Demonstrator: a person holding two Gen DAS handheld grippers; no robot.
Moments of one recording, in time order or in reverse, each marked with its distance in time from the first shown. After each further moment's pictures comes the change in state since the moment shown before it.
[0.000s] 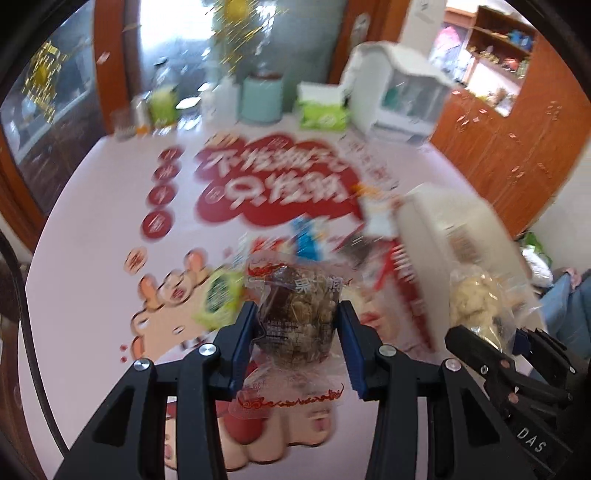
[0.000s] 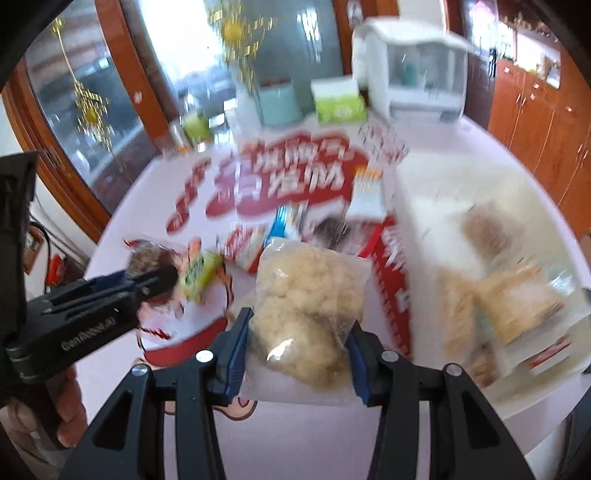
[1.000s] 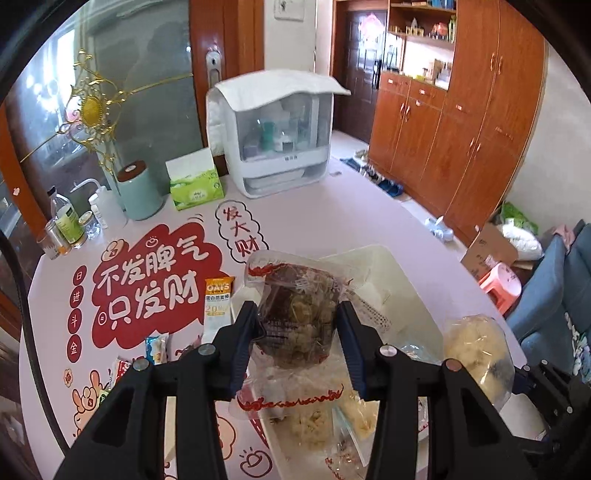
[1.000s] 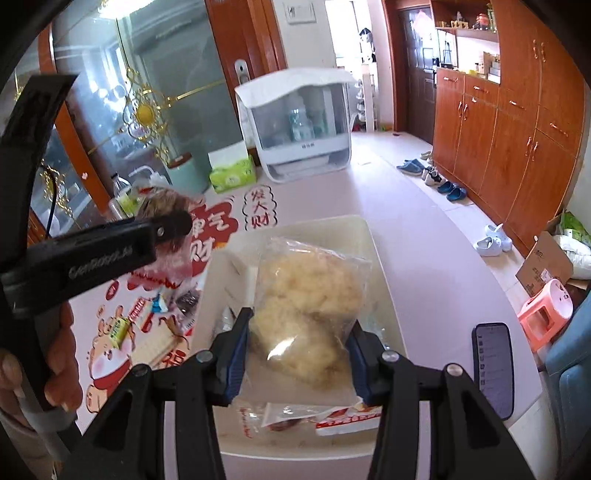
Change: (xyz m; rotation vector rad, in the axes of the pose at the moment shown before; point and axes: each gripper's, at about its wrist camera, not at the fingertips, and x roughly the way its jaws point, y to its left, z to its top) left arm 0.040 -0.266 0.103 0.242 -0.060 0.001; right arm -0.080 -0.215 0.043 0.095 -0.097 -0.101
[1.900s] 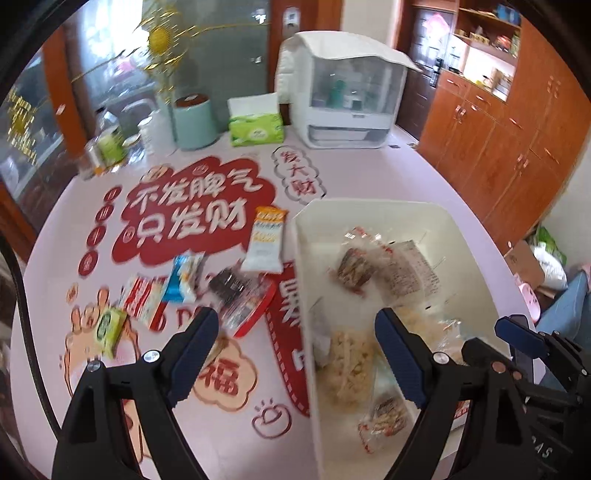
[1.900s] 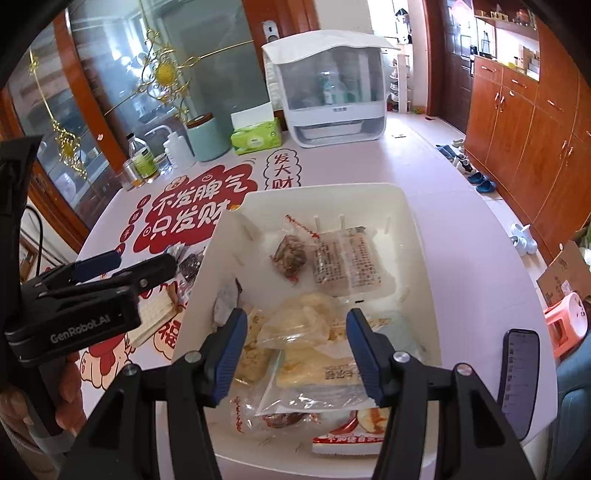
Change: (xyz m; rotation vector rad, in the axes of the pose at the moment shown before) left arm 0.009 0.054 -0.085 -0.221 0.075 0.109; right arm 0.045 0.008 -0.016 -0.089 0.103 0.089
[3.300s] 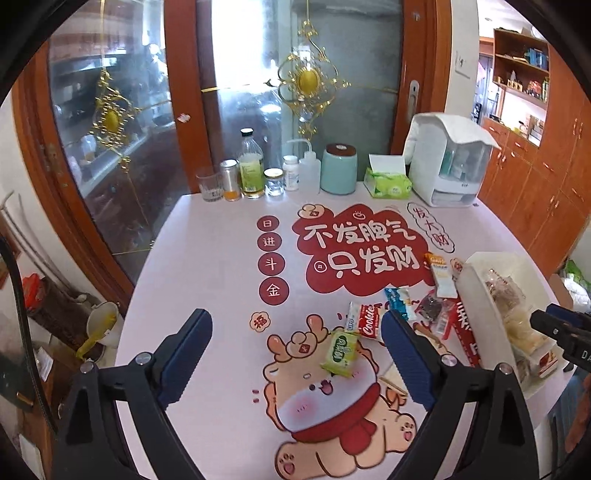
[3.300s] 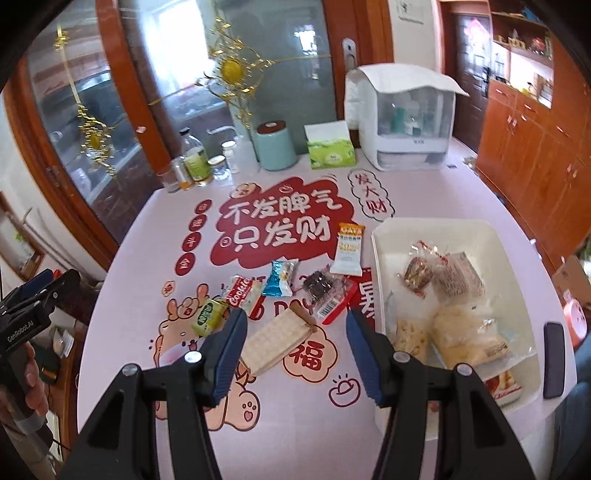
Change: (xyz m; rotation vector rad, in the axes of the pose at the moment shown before) left arm -0.119 0.310 -0.004 -0.037 -0.171 0.125; right arm -0.019 0.219 0.020 -0.011 -0.033 -0.037
